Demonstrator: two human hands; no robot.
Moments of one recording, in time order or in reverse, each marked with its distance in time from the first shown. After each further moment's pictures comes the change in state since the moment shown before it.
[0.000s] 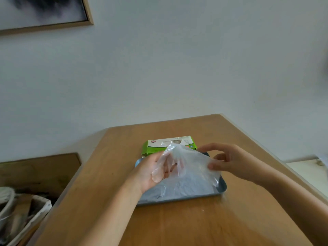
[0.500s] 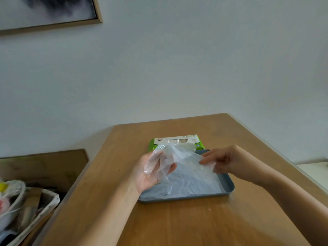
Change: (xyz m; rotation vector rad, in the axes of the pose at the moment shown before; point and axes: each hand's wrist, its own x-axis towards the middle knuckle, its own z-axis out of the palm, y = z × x) left_hand -0.021 0.004 -0.020 -0.123 -0.004 0.123; right_hand 0.010 0.000 0.013 -0.043 -0.045 -0.032
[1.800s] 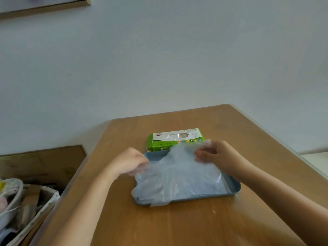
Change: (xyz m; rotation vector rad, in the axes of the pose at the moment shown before) left_hand 0.007 0.049 -0.028 1.415 0.350 -0.144; right_hand 0.044 0.016 0.035 0.279 0.185 0.143
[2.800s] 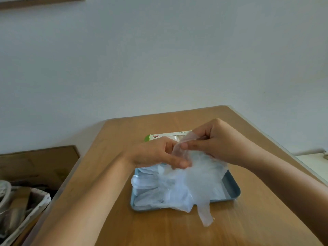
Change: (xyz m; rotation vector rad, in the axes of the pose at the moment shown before) left_hand 0.010 0.061 0.010 -0.246 -0.624 0.550; right_hand -0.011 -0.087 -0.011 -0.236 -0.161 -0.289
